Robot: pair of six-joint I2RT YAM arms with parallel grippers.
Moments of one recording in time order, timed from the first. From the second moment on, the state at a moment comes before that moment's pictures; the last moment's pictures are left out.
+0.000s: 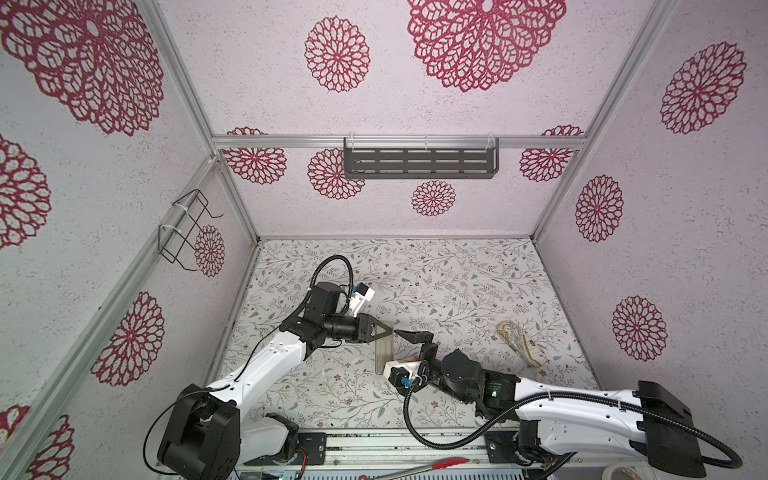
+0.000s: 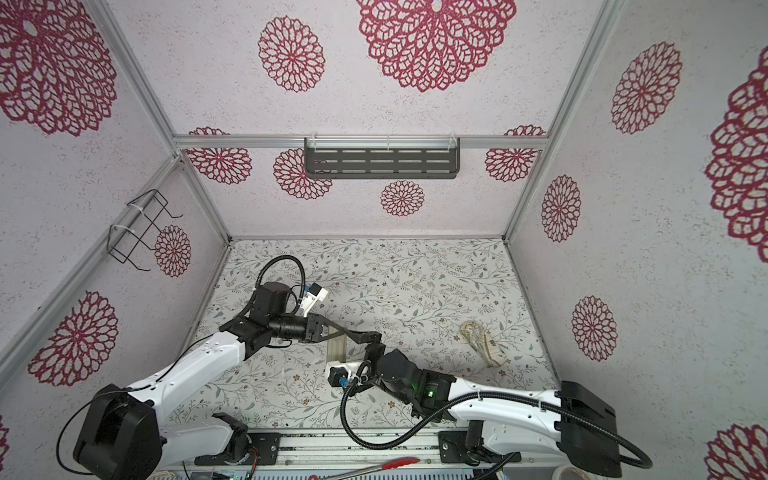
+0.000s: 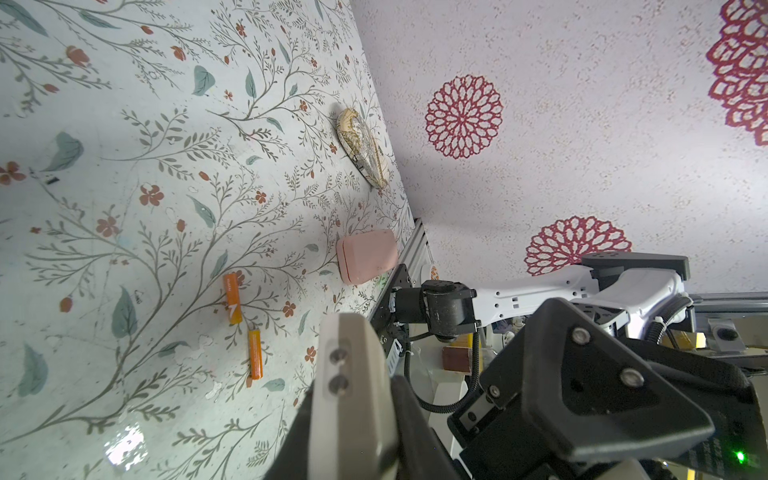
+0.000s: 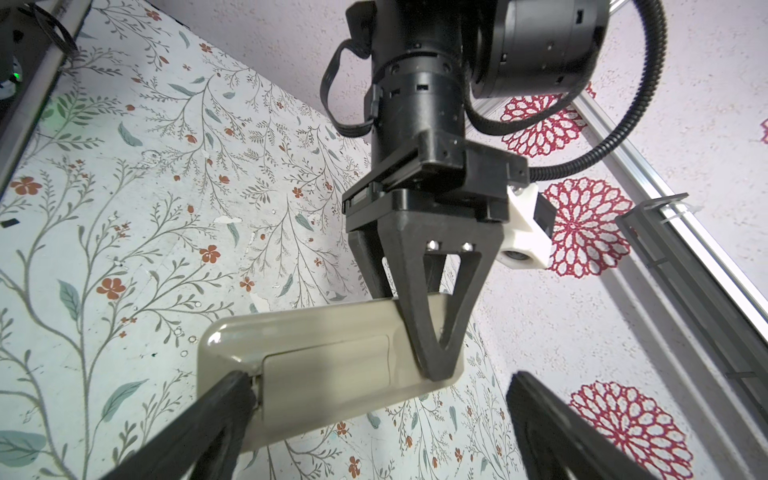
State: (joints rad) left arm -0.44 1.26 0.78 -0.20 0.91 -0.57; right arm 1.26 1.09 0.57 0.28 0.28 -0.72
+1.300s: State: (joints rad) left arm -0.43 1.26 0.78 -0.21 0.91 -0.58; right arm 1.27 1.07 0.56 0.30 0.28 -0.73
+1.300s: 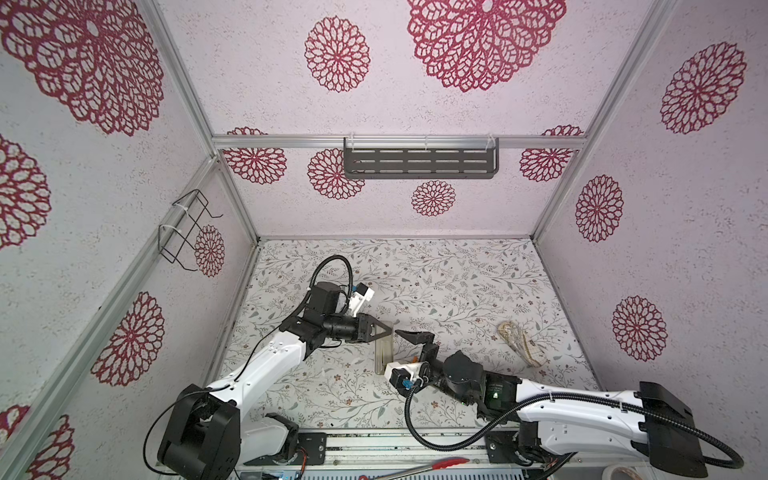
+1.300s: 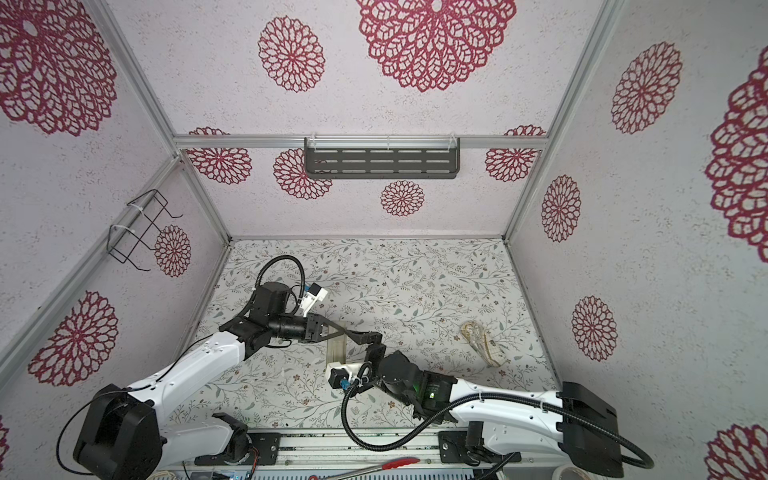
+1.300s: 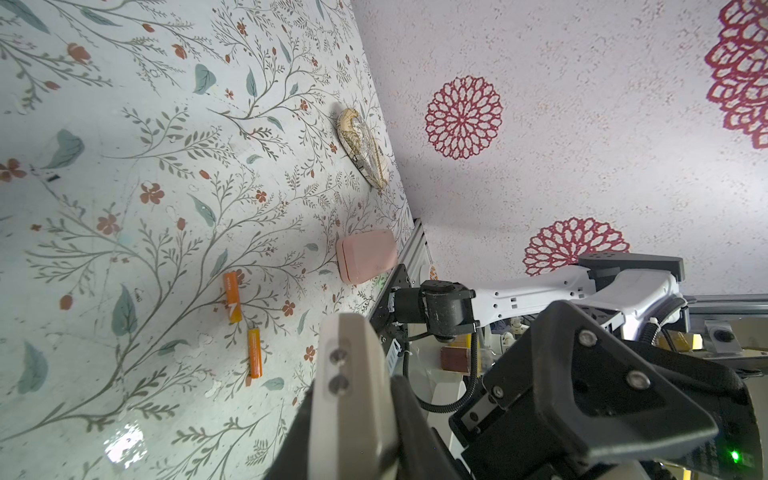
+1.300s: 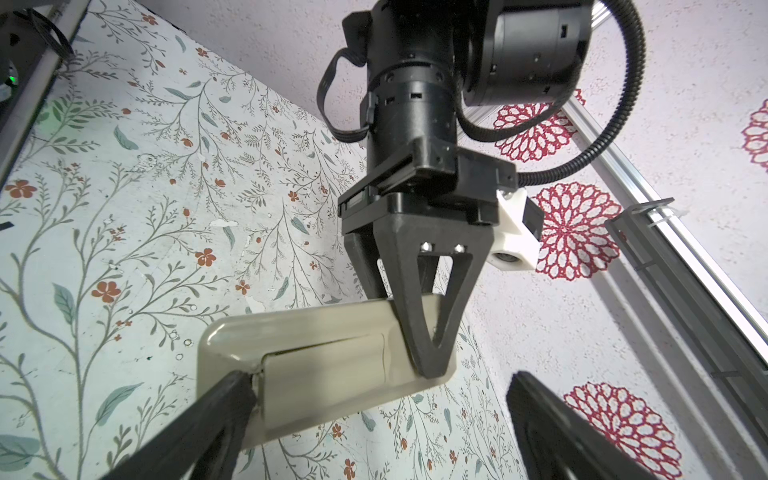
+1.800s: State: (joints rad) left arm -0.42 1.26 0.78 -0.21 0.93 -0.58; right arm 1.27 1.08 0.56 0.31 0.28 -0.73
